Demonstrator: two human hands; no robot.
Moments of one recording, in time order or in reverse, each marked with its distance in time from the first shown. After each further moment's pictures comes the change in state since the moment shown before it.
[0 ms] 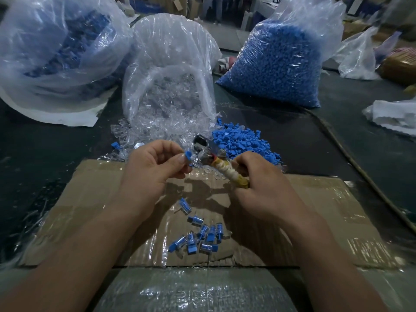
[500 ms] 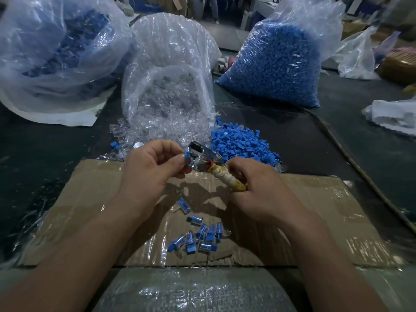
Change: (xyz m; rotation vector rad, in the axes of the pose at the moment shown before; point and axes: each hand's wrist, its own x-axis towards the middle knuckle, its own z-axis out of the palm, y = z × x) left_hand -0.003 0.003 0.002 0.042 0.021 0.025; right_hand -0.001 -0.004 -0.002 0.013 -0.090 -0.055
